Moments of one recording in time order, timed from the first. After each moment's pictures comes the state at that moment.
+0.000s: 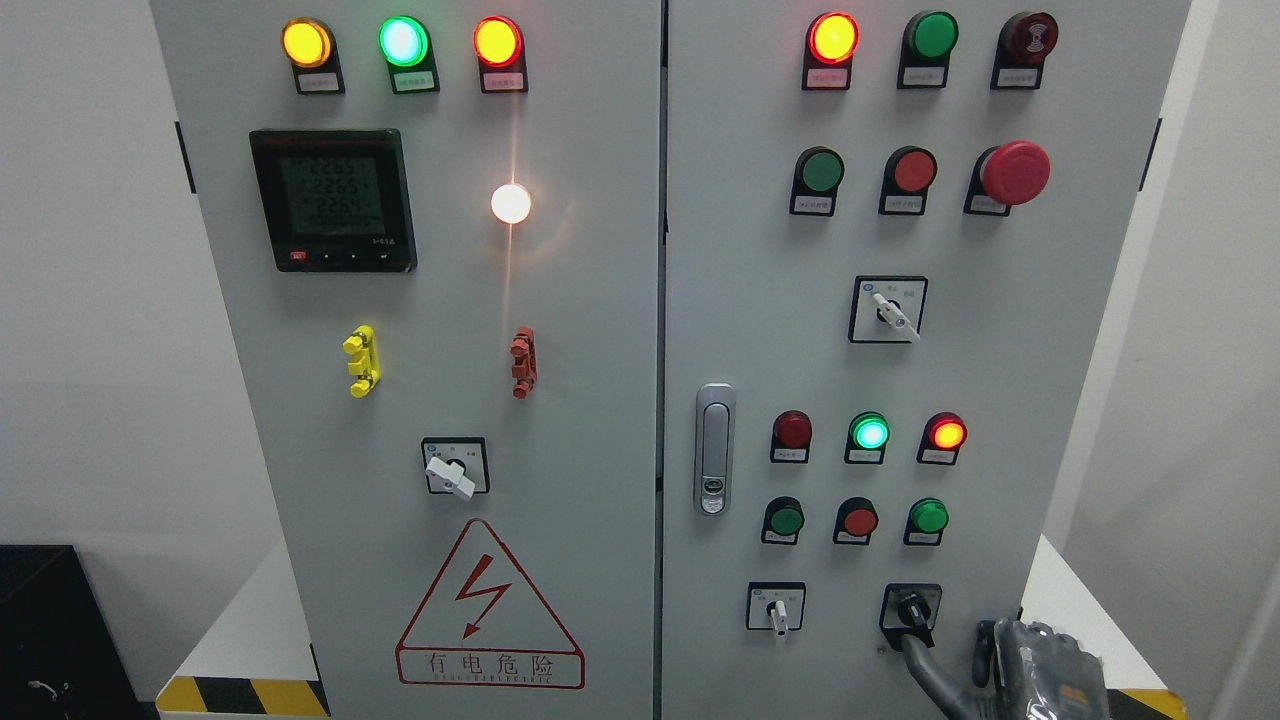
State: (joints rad) left arm 0.00 -0.10 -0.14 0.00 0.10 -0.06 0.15; right arm -0.25 0.04 -0.16 -1.53 1.21 0.07 -0.07
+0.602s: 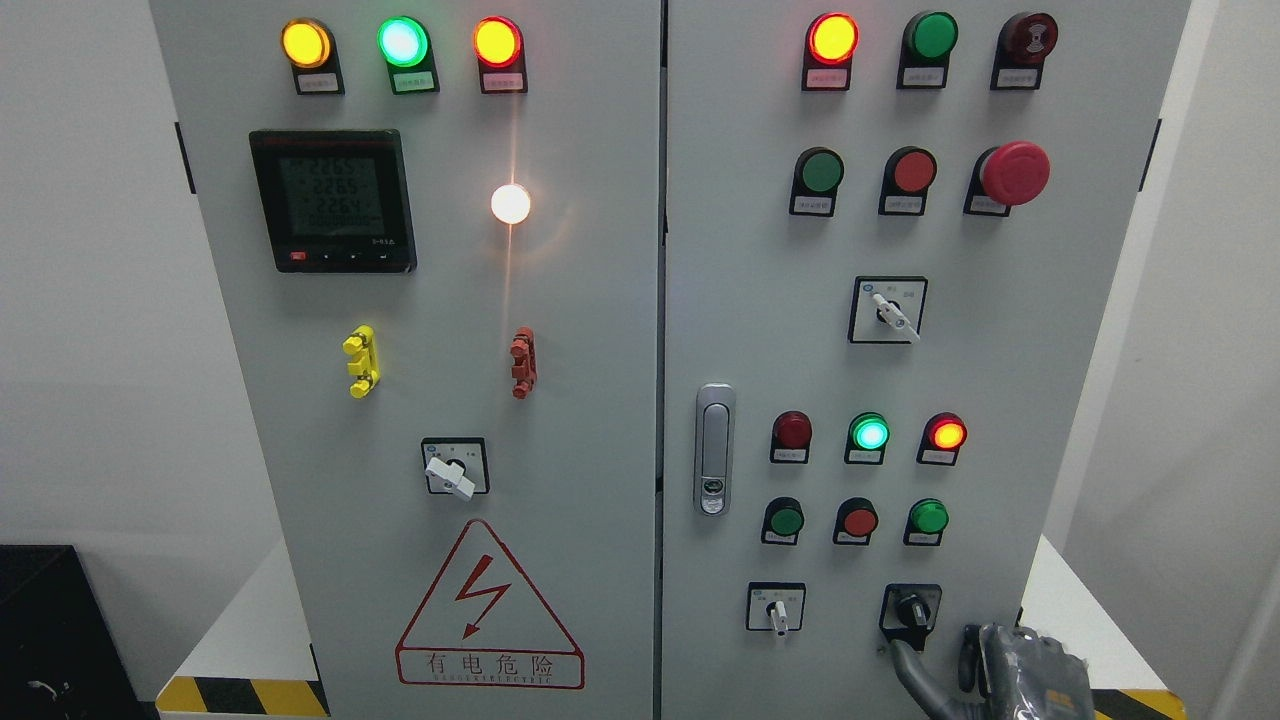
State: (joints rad) left arm 0.00 -0.10 -0.14 0.00 0.10 -0.06 0.15; right arm -0.22 0.04 -0.13 -1.55 1.20 0.06 -0.07
